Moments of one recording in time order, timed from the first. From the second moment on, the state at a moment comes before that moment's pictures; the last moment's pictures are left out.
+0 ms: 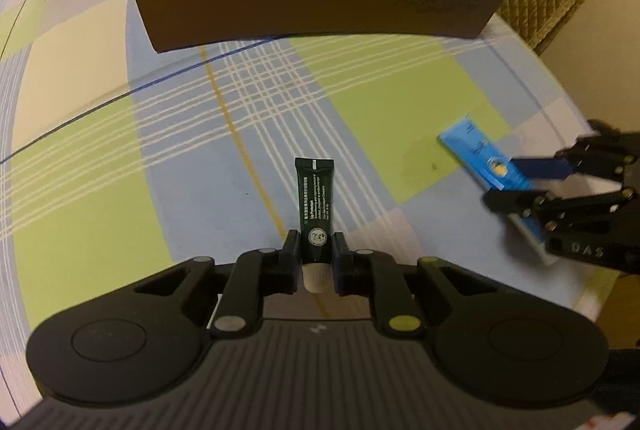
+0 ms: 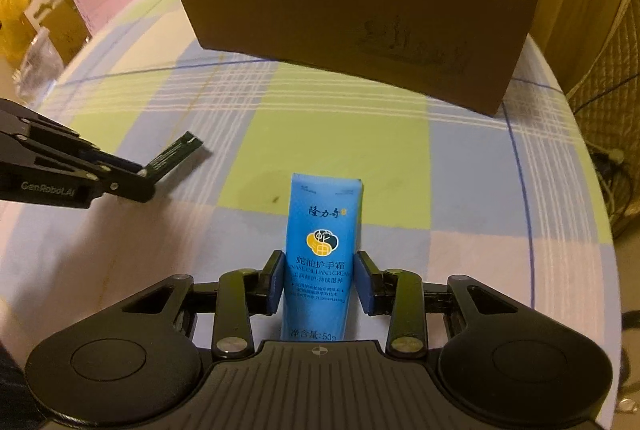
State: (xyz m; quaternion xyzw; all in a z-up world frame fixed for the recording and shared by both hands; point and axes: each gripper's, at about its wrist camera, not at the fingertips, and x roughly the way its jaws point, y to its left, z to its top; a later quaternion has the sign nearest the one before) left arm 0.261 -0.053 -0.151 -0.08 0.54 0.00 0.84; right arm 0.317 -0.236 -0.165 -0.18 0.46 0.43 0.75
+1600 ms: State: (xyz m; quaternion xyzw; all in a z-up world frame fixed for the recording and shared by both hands) left arm 0.522 0.002 -0.076 -0.15 0.48 0.07 0.86; right arm 0.566 -0.077 -0.099 -0.27 0.39 0.48 0.74
